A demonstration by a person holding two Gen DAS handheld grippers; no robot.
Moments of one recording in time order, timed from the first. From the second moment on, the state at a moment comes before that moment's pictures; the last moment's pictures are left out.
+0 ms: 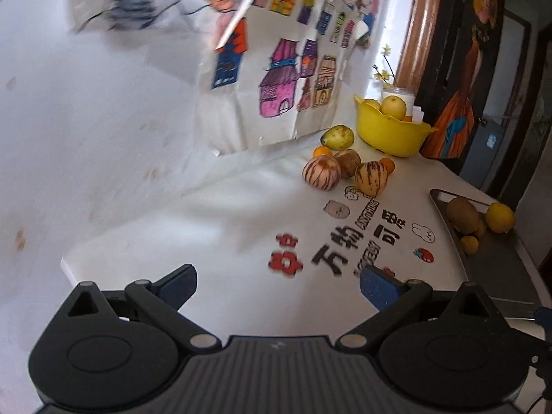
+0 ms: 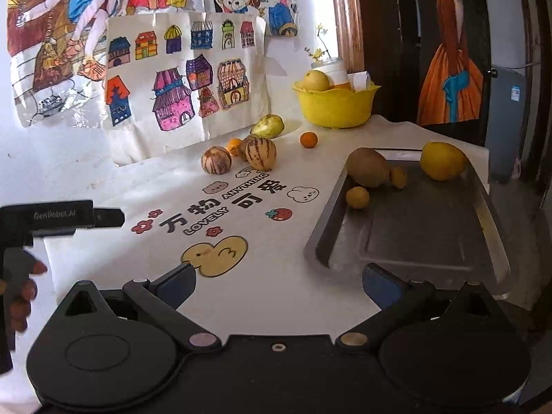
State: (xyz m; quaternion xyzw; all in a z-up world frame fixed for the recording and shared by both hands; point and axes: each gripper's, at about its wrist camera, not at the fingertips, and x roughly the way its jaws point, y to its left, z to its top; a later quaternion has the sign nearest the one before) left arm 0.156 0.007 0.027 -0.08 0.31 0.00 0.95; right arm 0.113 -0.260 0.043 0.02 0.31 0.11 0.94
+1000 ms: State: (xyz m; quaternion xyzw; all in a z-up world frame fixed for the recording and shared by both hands) left arm 0.315 -0.007 0.027 0.13 0.29 -0.13 0.94; right arm 0.302 -0.221 0.067 -0.24 0.28 0.25 0.90
